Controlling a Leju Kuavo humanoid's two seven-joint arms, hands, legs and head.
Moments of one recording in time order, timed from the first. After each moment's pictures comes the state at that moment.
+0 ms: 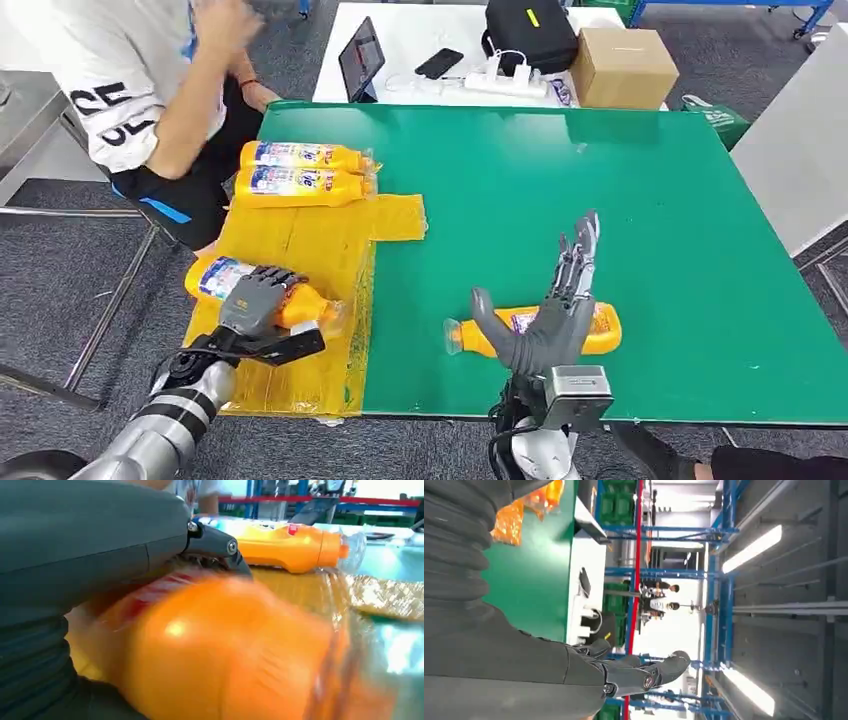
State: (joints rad) left arm -0.46 0.04 -0.26 -0.70 -1.06 0.34 -0.44; right arm 0.02 0.18 0.40 -1.71 0.14 -0.57 -0.70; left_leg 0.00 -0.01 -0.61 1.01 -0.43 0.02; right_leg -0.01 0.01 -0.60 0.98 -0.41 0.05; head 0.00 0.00
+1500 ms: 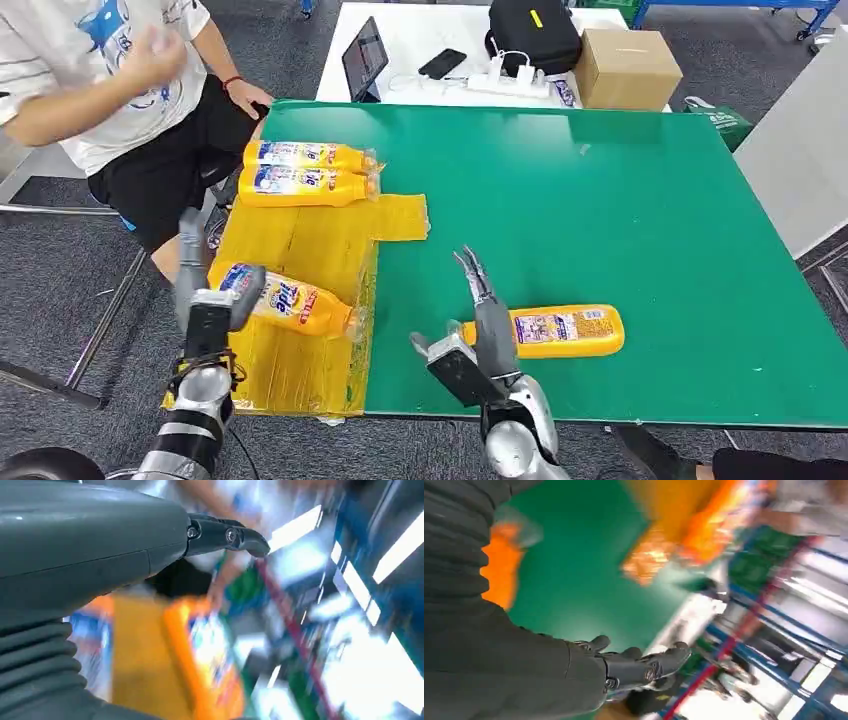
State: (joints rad) left arm -0.26 -0.12 0.01 -1.14 -0.36 0.58 -0.69; right arm -0.04 0.13 0.37 -1.40 0.66 -0.39 -0.36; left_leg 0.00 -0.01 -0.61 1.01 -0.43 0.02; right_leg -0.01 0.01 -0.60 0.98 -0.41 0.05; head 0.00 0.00
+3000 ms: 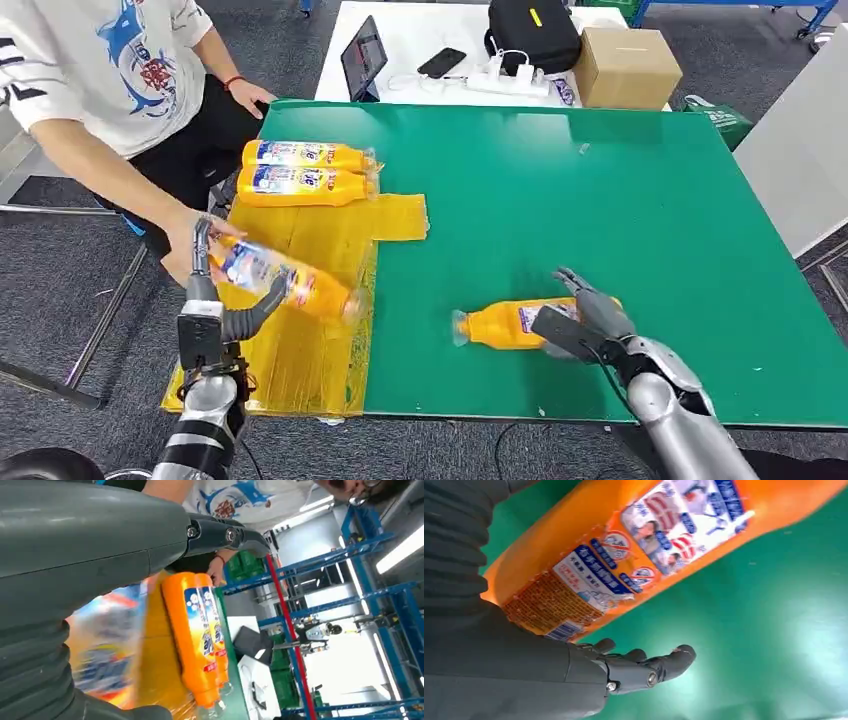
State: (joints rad) left arm -0.24 -0.17 0.01 -1.13 -0.27 0.41 -0.70; right arm -0.20 -0.37 0.29 -1.29 0.61 0.11 -0.13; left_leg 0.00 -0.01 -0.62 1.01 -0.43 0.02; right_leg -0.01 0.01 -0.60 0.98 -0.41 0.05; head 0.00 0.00
